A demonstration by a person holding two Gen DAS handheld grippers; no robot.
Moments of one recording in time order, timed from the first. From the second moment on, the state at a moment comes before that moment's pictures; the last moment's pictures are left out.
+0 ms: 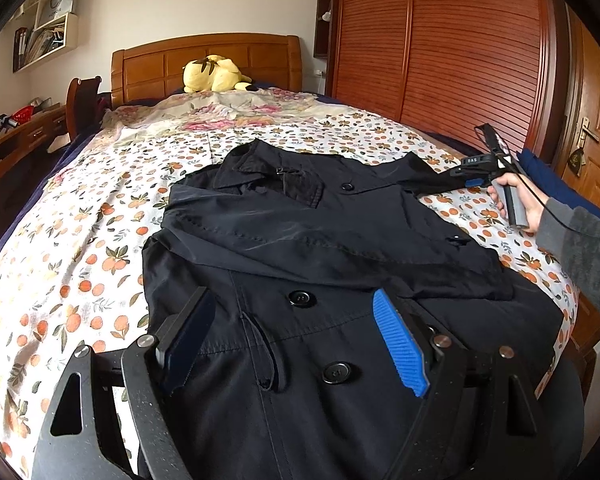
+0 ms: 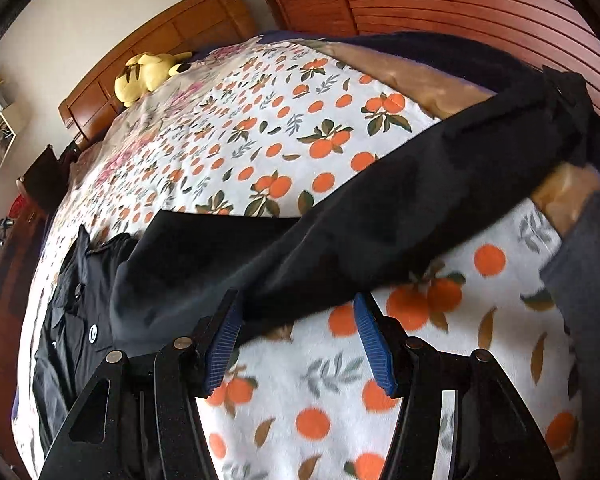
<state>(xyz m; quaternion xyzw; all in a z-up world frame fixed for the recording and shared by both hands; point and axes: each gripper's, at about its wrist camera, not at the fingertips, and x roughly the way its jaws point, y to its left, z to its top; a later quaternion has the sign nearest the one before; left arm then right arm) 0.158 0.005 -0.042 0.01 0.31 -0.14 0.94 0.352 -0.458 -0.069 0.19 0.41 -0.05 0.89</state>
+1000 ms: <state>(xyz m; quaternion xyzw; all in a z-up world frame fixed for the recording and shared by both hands) 0.159 -0.010 -0.054 0.05 0.33 -0.15 0.93 0.349 -0.260 0.037 -0.05 0.30 0.11 0.95</state>
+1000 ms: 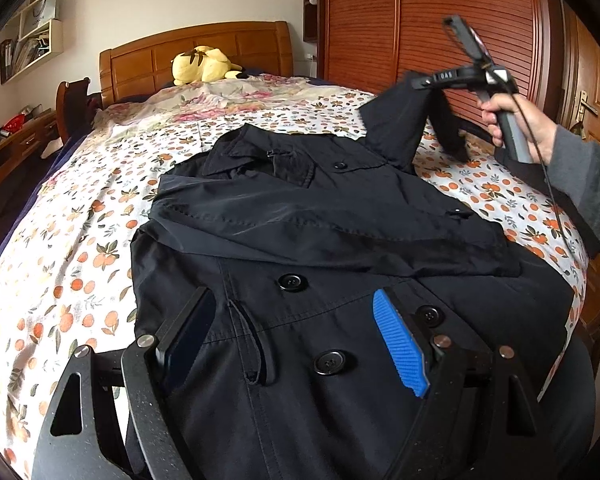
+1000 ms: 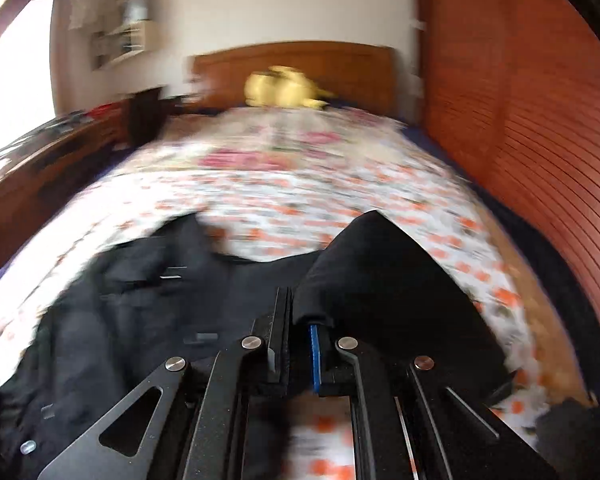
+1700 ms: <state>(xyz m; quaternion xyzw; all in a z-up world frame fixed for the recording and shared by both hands) 0.154 0.006 -0.044 0.03 0.31 -0.14 0.94 0.276 -0.194 -0.020 -0.04 0.39 0.22 0.89</state>
